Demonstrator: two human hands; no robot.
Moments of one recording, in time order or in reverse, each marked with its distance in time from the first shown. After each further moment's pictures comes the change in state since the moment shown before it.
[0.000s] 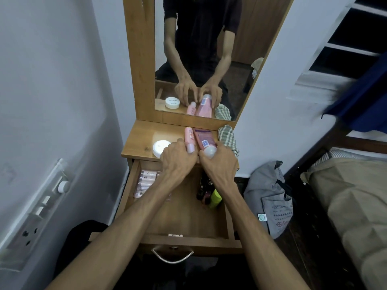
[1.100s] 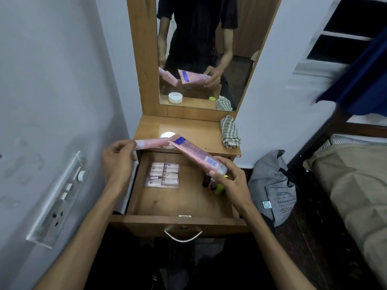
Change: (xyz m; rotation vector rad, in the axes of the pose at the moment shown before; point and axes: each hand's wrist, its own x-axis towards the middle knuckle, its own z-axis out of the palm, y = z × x) left_hand -0.051 -0.102 -0.120 -0.797 0.255 -0.309; right_hand -0.096 0.044 -0.041 0.734 -0.280 -0.023
